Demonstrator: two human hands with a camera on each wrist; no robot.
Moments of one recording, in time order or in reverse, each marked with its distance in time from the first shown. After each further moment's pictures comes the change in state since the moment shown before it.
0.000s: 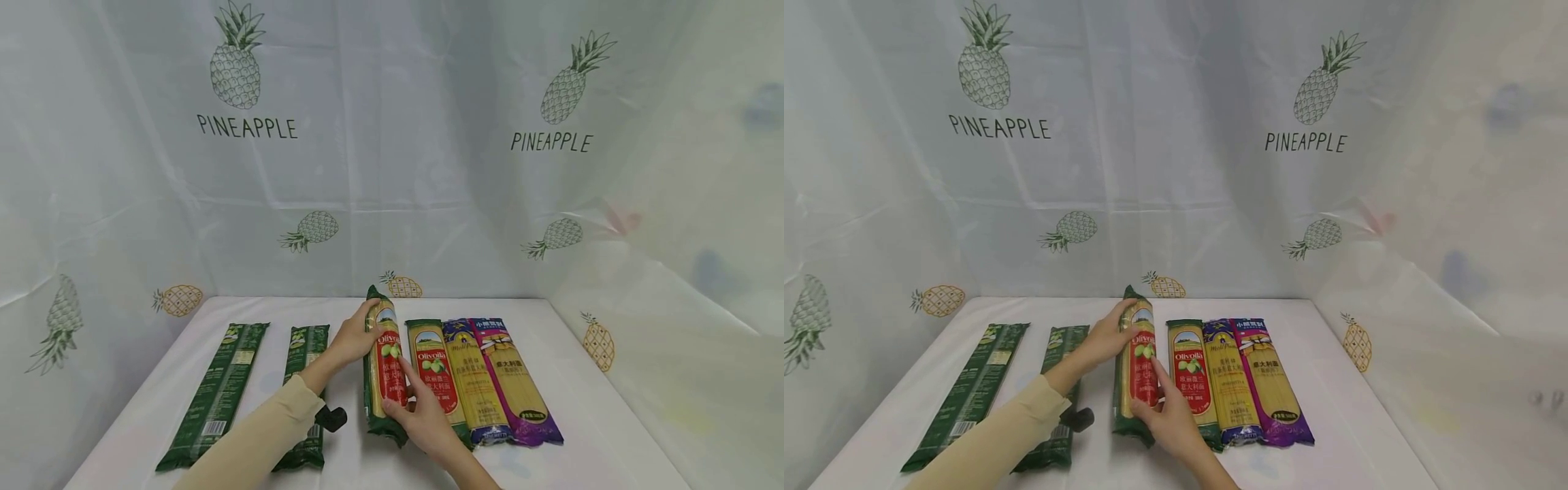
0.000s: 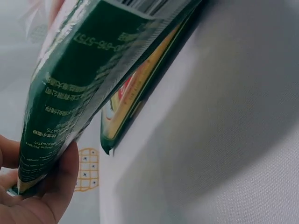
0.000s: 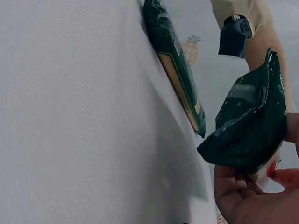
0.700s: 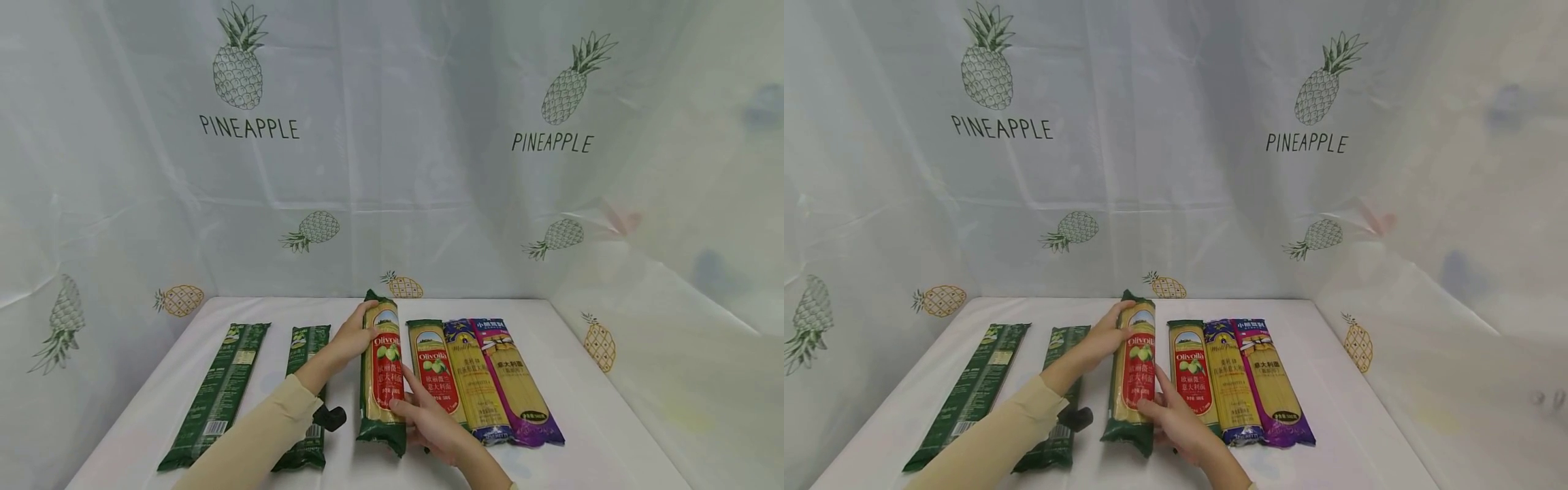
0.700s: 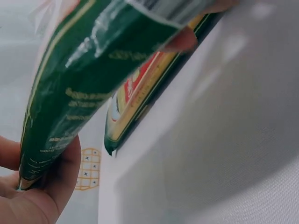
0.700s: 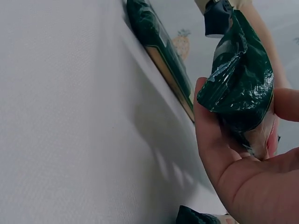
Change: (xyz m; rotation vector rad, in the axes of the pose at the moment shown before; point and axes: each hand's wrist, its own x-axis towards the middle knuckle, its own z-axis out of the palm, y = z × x) left_hand -0.002 -0.003 -0.003 -0.246 -0.044 -0.073; right_hand -0.003 0.001 -0.013 0.409 -0.275 0.233
